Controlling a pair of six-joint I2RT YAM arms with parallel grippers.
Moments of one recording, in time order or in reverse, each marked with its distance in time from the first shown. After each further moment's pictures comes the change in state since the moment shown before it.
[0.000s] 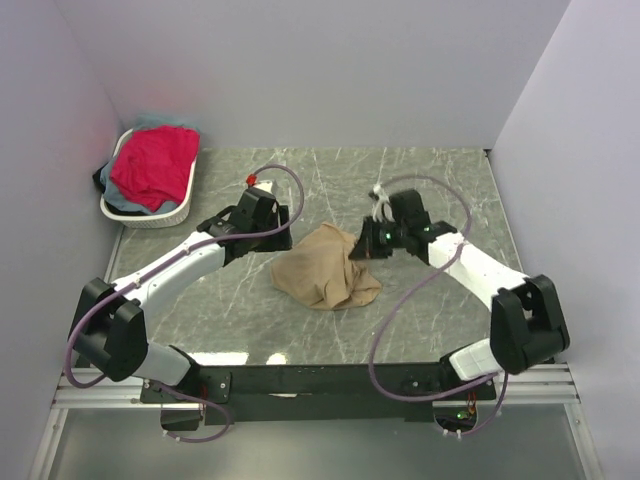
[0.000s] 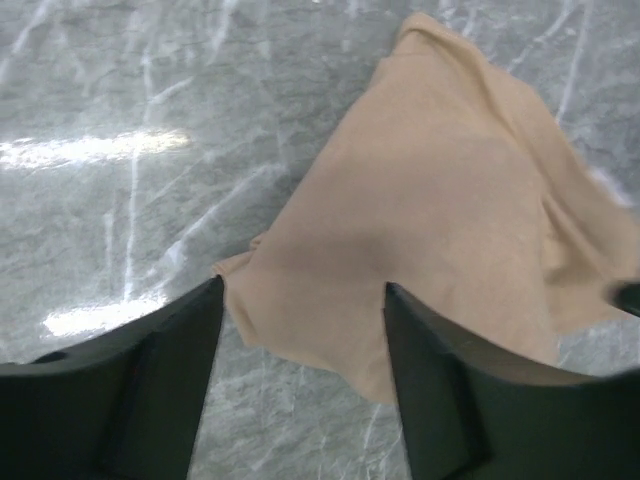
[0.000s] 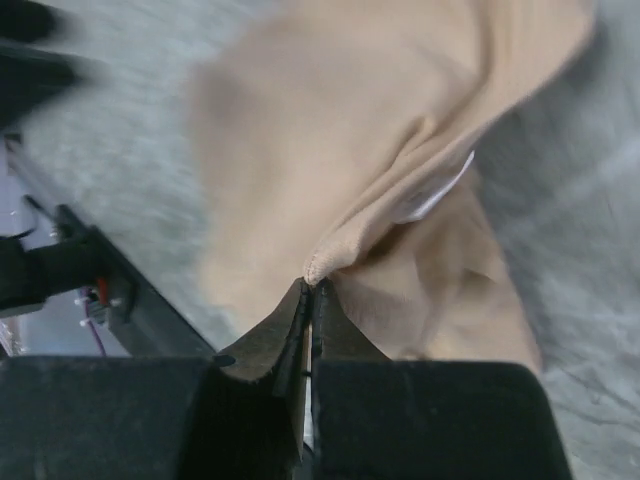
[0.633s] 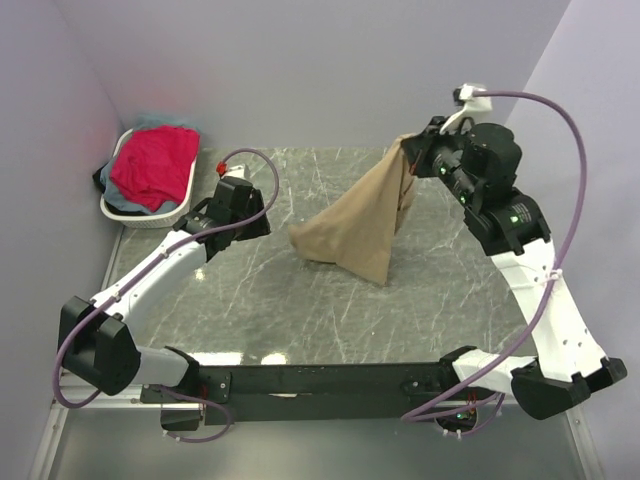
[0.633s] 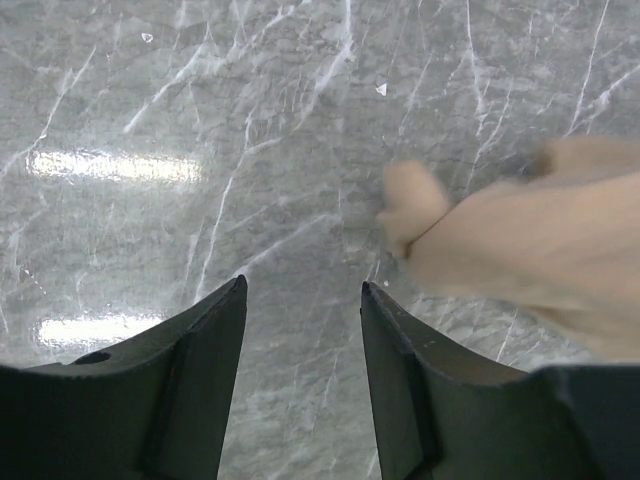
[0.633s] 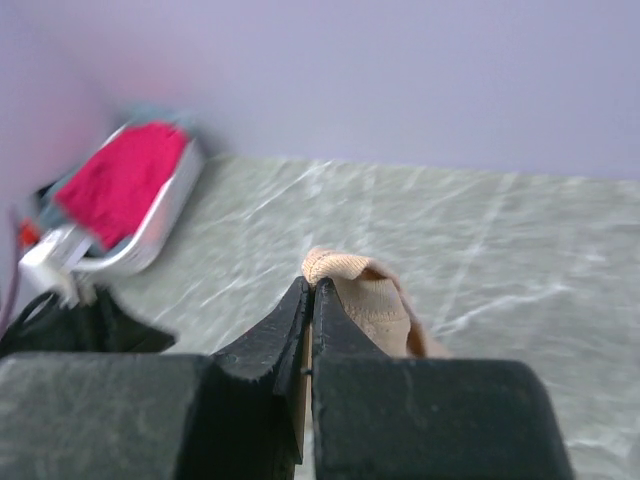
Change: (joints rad) left arm 0.107 -0.086 0.037 -0.055 -0.072 -0.033; right arm 0.034 -0.257 0.700 -0.206 0.552 -0.119
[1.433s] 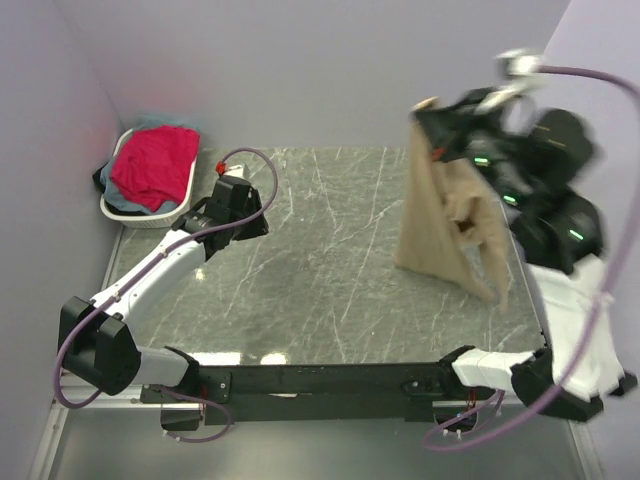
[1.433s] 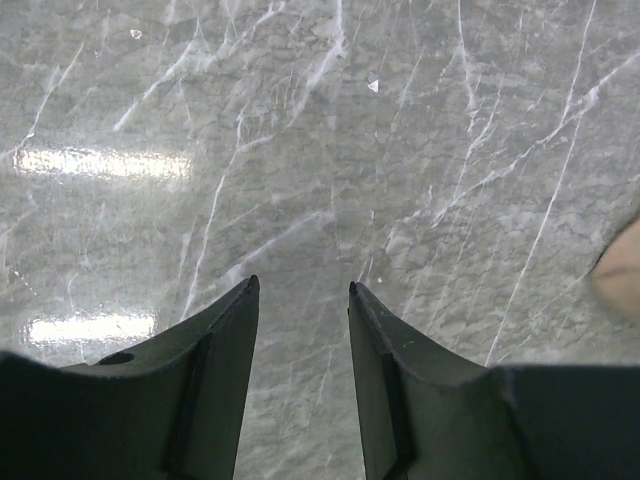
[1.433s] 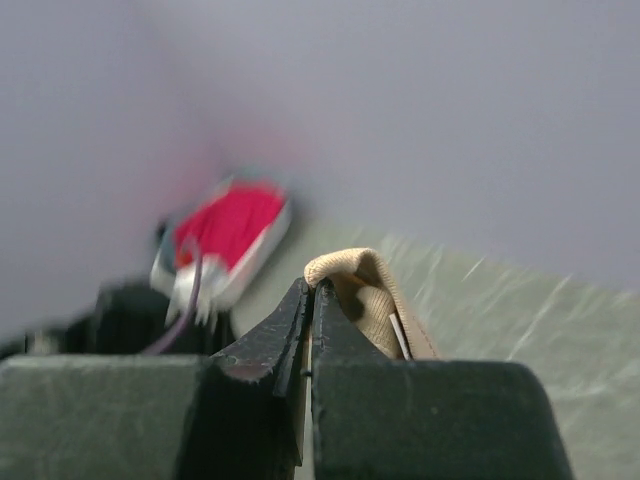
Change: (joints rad) left arm 0.011 0.002 0.000 0.001 0.033 0.000; right arm 0.048 0.048 0.427 -0.152 -0.056 -0.031
